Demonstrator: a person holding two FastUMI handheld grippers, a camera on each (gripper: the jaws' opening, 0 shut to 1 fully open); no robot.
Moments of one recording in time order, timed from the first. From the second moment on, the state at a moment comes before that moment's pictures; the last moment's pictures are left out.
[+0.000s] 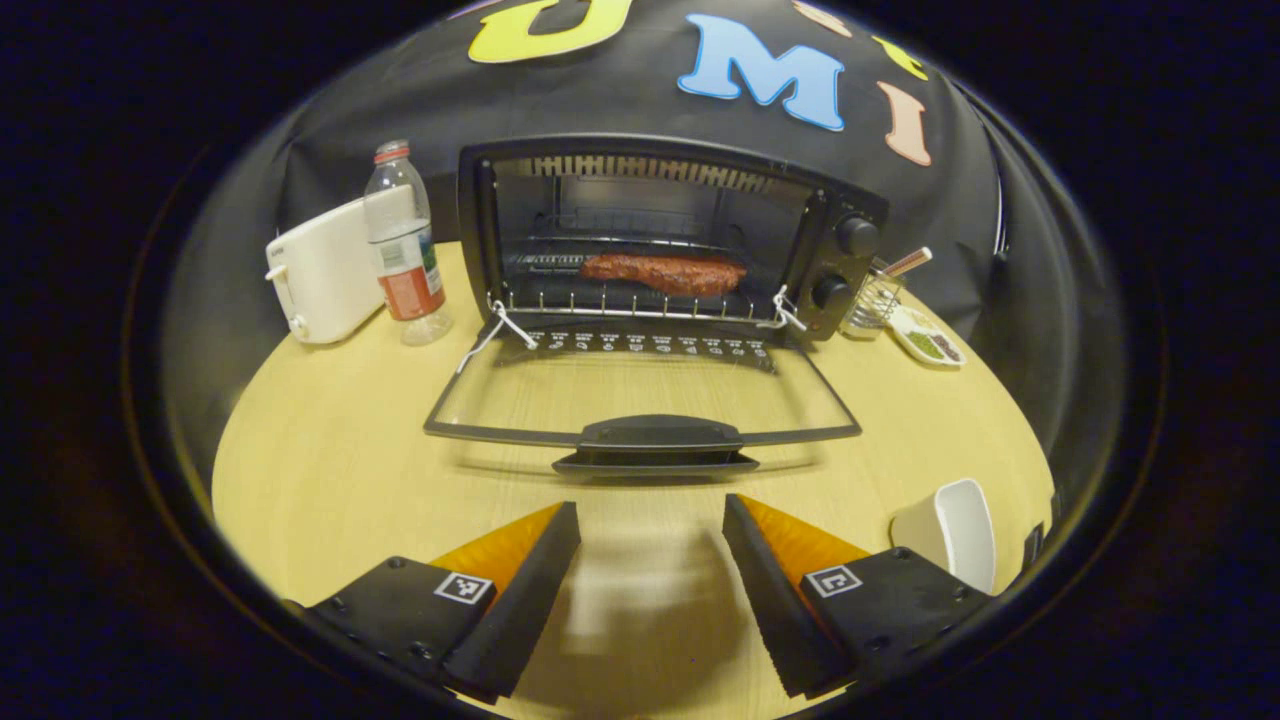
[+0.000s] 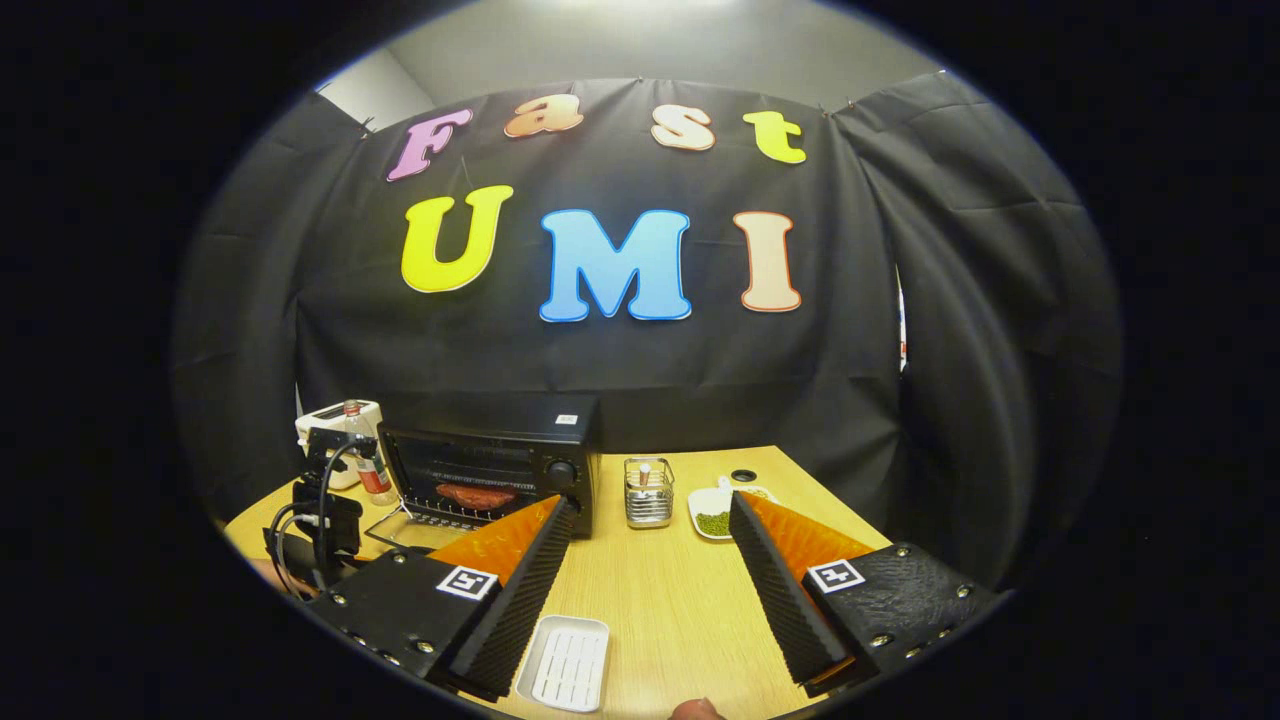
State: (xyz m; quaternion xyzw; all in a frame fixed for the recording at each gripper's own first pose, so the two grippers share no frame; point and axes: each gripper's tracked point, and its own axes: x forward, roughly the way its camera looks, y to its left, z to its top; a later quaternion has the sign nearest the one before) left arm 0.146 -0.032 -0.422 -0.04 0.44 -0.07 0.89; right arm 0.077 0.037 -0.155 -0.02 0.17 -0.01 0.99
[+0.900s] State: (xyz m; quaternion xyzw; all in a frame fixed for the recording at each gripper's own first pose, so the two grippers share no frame) left arm 0.166 -0.036 -0.404 -0.01 0.40 -0.06 0.91; right arm 0.080 0.039 -0.156 -0.02 0.18 -0.01 0.98
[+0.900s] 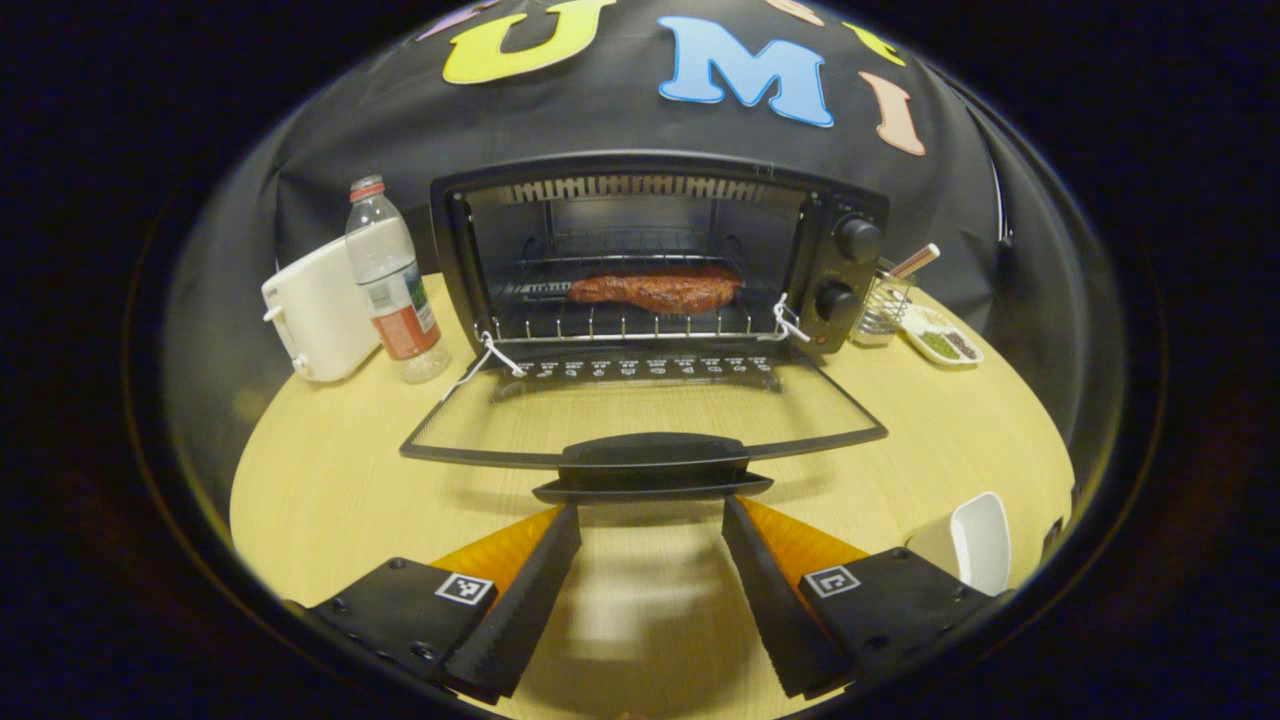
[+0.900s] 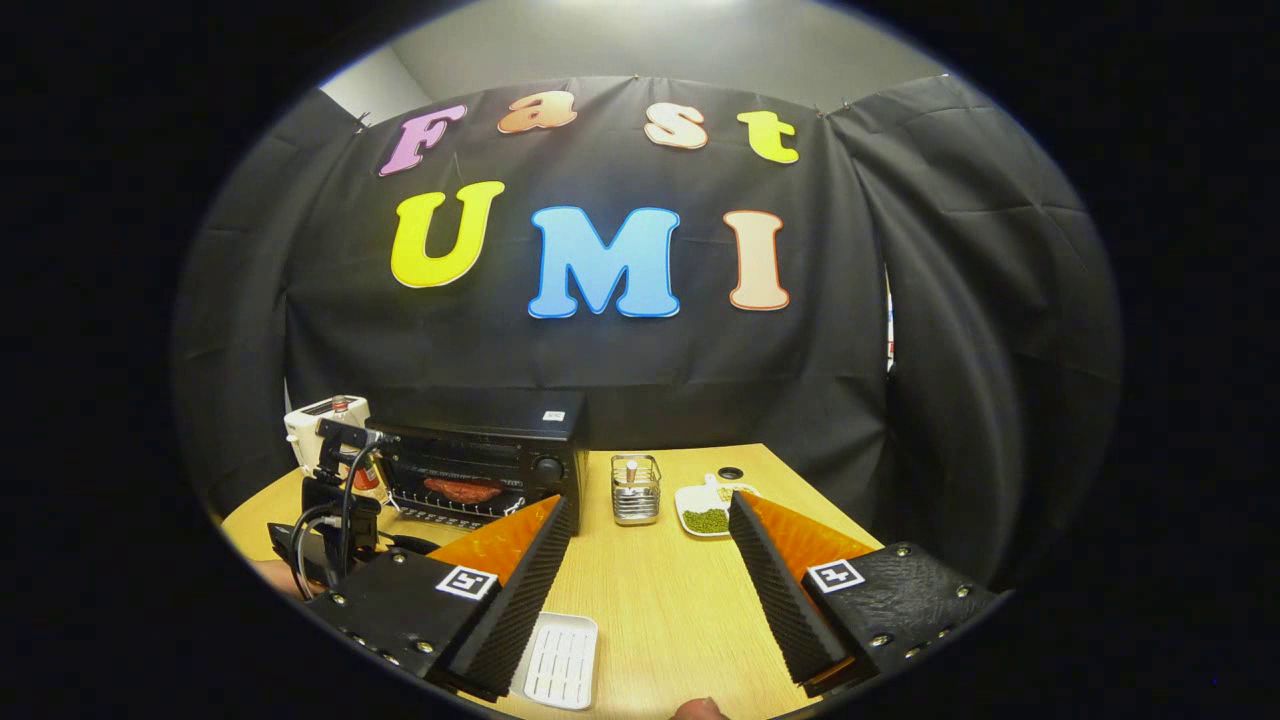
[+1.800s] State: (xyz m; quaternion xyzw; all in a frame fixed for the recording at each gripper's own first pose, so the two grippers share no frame) left arm 0.237 -0.025 -0.318 0.00 0.27 -0.07 0.96; right arm 0.100 0.054 -0.160 -0.01 0.17 0.01 0.99
